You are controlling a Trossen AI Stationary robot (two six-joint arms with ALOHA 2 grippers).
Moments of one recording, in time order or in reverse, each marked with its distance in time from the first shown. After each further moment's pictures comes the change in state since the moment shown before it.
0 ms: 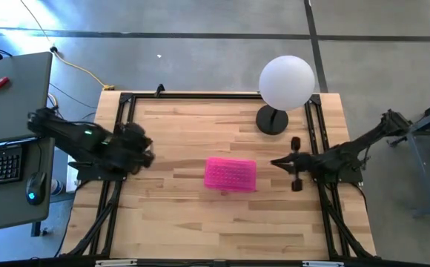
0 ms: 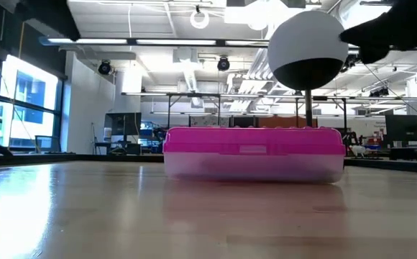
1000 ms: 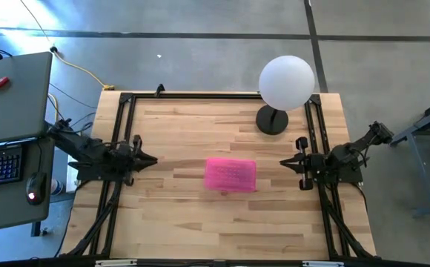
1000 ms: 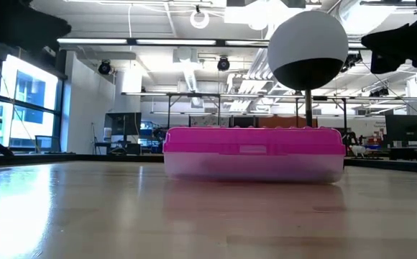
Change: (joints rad) left arm -0.112 -0.967 -0.917 1.197 0.213 1.004; right arm 0.010 -0.542 -0.224 -0.081 -0.098 -0.175
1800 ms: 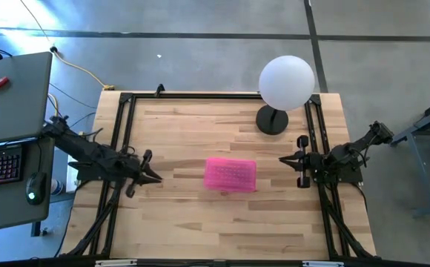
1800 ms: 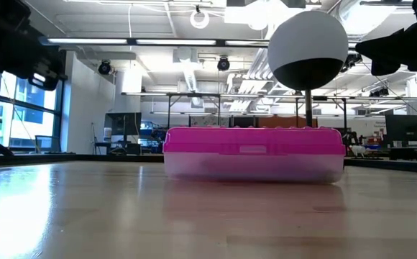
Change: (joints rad) left arm 0.000 0.134 -0.156 0.203 0.282 -0.018; right arm -0.002 0.013 0.000 -0.017 0.081 -0.027
